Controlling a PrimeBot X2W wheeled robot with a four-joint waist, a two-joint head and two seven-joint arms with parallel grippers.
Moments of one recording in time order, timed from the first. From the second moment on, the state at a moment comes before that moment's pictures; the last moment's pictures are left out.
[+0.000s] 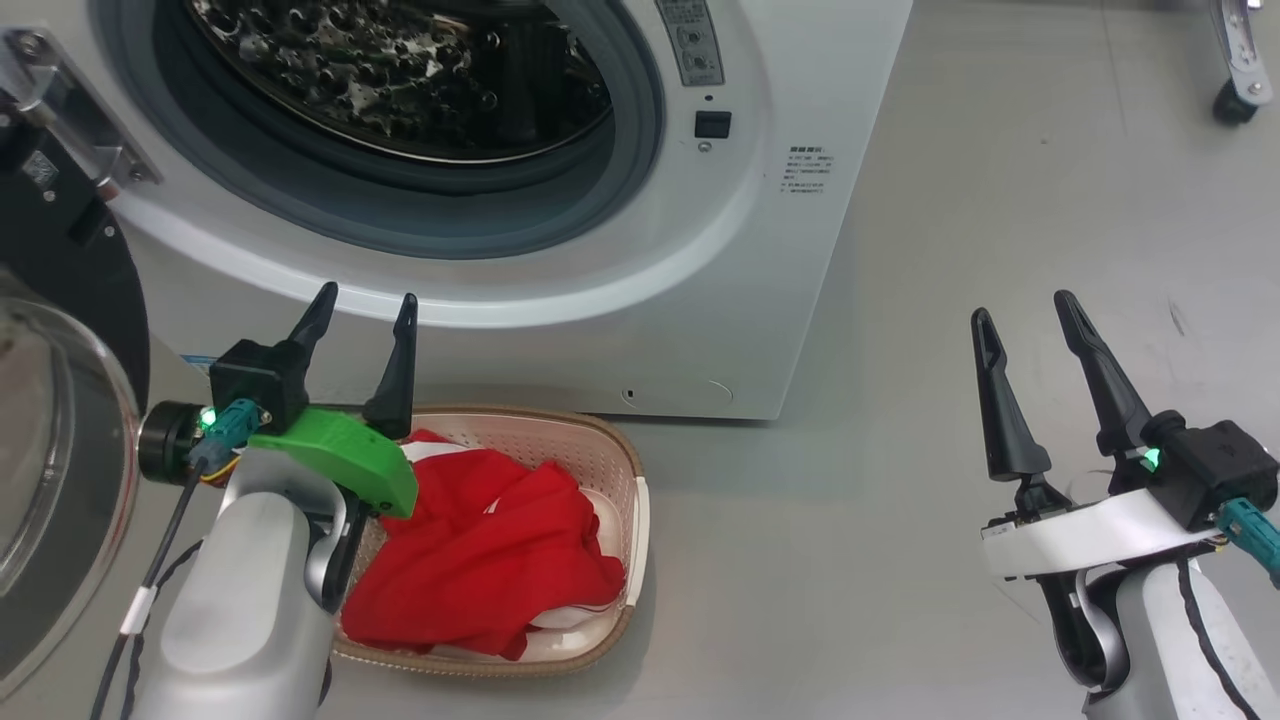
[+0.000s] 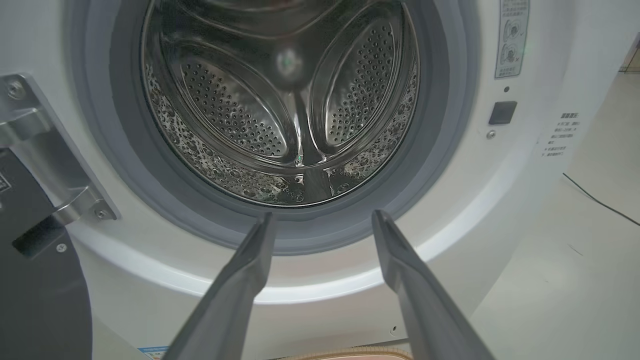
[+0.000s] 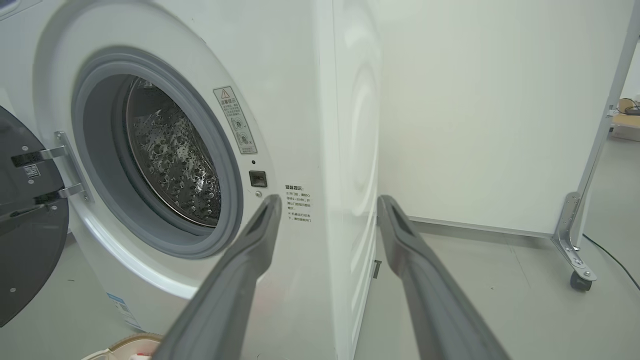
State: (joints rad) left arm -0.52 0.04 -0.20 0.63 -0.27 -0.12 -0.25; right arm -0.12 -0.10 0.10 0.02 0.26 0.12 -0.25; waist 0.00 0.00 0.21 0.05
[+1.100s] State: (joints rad) left arm -0.19 0.04 -0.14 0.36 -0.27 -0.12 -0.25; right arm 0.02 -0.08 0.08 0.04 0.26 0.11 -0.25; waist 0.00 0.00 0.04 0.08
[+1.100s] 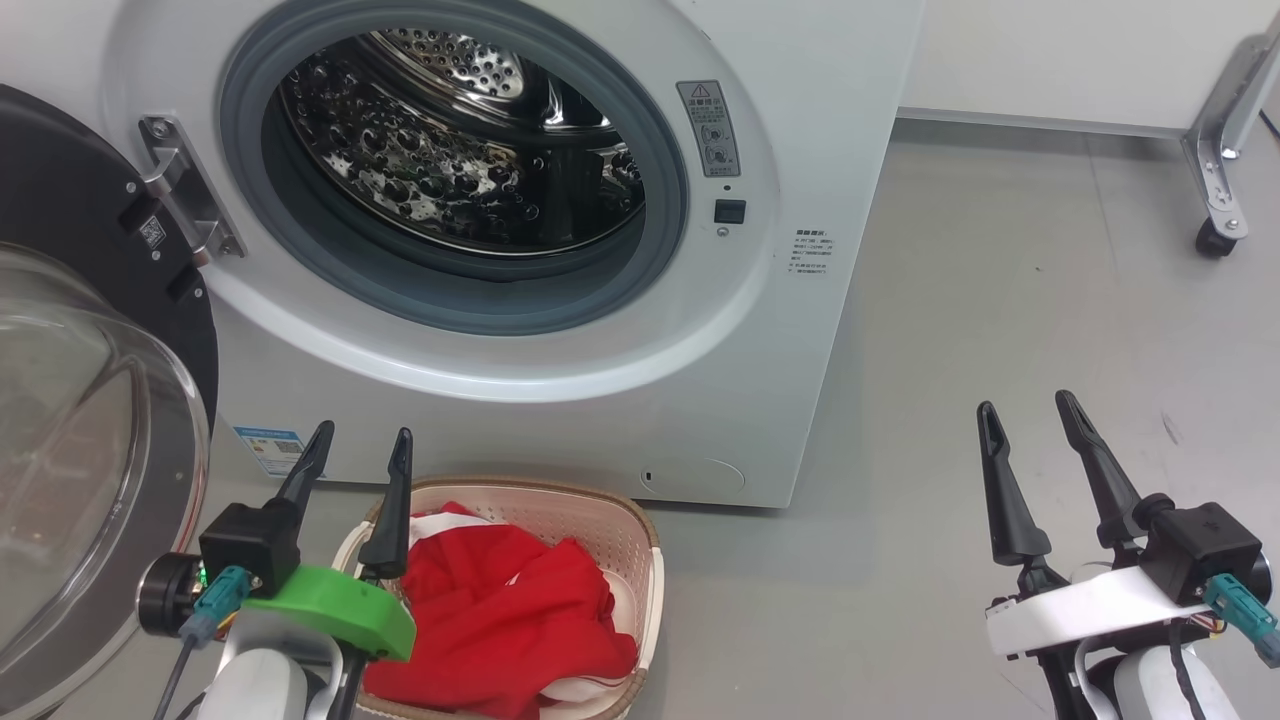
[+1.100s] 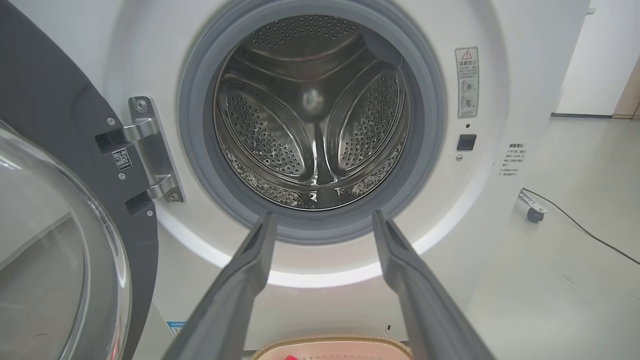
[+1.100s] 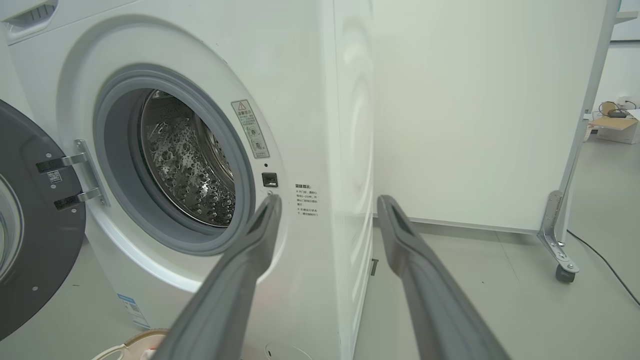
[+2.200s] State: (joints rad) left arm -0.14 0.04 -0.14 0.28 -0.27 -0.10 -0.25; right arm 0.03 -0.07 0.07 0.03 0.26 0.11 -0.25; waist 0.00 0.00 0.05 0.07
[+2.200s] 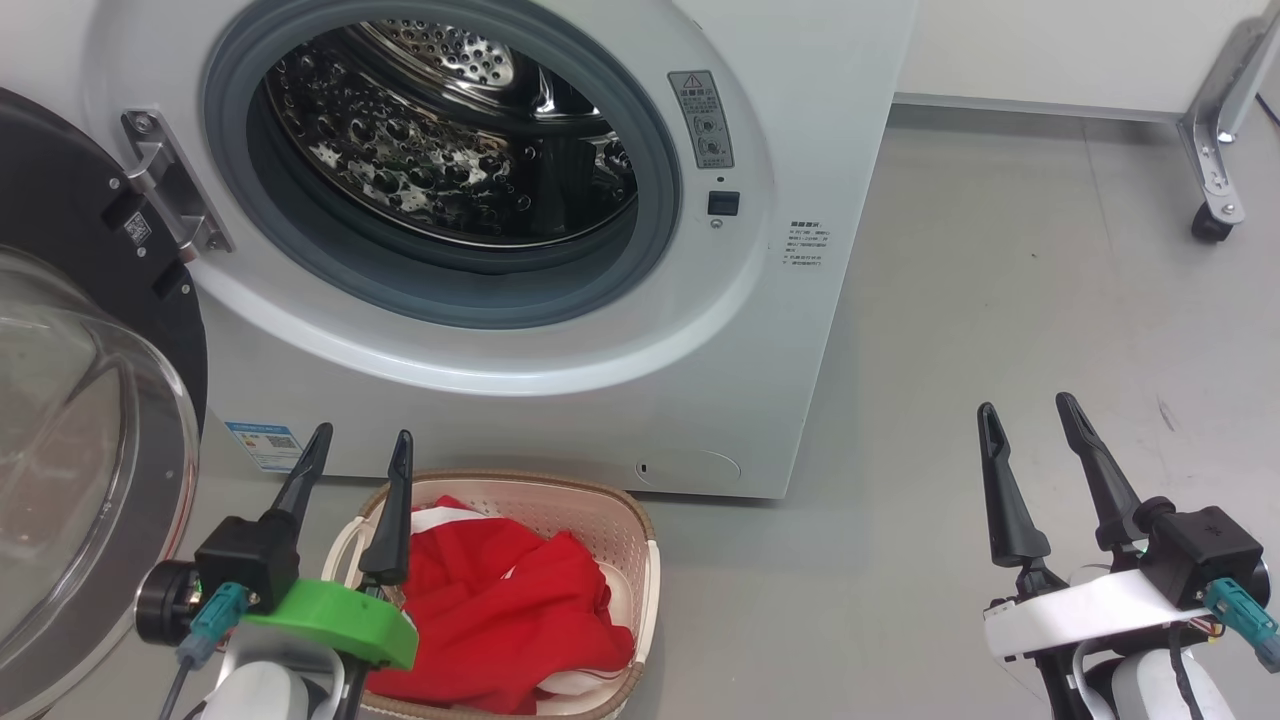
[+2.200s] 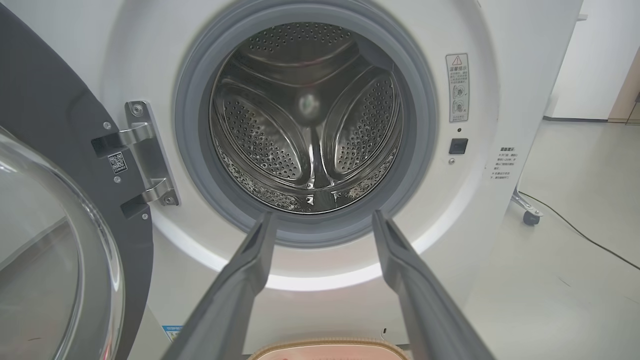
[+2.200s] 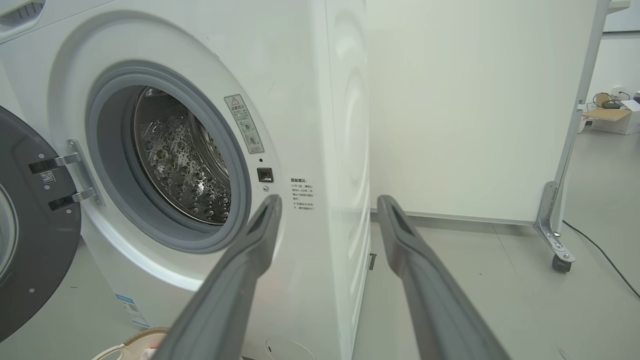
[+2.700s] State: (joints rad) left arm -0.13 0.04 -0.17 0.27 -0.28 -0.10 -0.25; right arm 0.03 -0.07 0.07 0.03 0.26 0.11 -0.25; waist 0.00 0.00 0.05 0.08
